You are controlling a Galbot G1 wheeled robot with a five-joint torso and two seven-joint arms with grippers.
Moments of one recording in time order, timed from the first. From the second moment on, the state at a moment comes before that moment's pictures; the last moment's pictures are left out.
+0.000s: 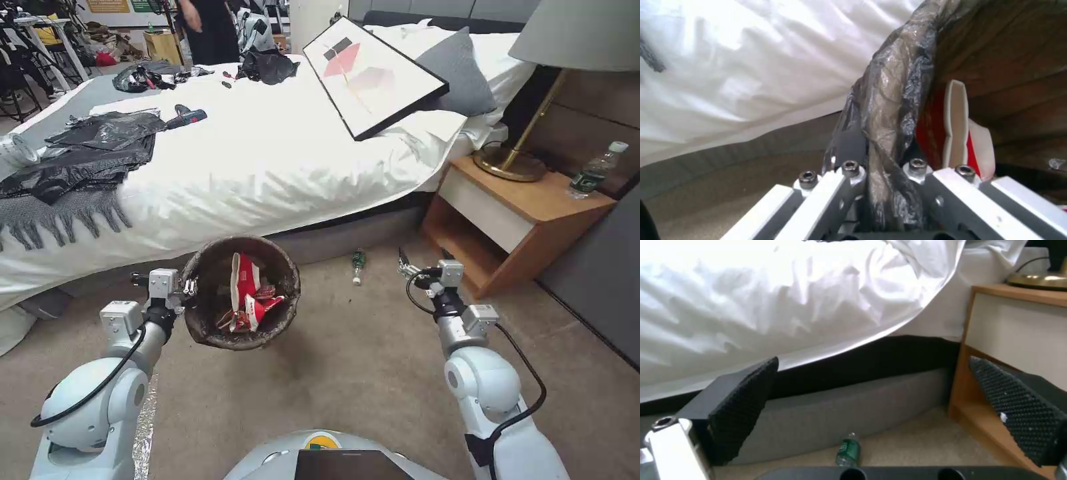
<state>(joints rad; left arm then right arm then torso) 1.53 -1.37 -0.84 -2.39 -0.26 0.68 0.14 -1.46 1.37 0.61 2.15 0.24 -0.15 0.04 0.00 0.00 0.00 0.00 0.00</state>
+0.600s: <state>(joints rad) 1.53 -1.37 -0.84 -2.39 -0.26 0.67 0.14 -1.59 1.43 0.65 2.17 0.17 -0.05 0.03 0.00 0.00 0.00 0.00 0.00</state>
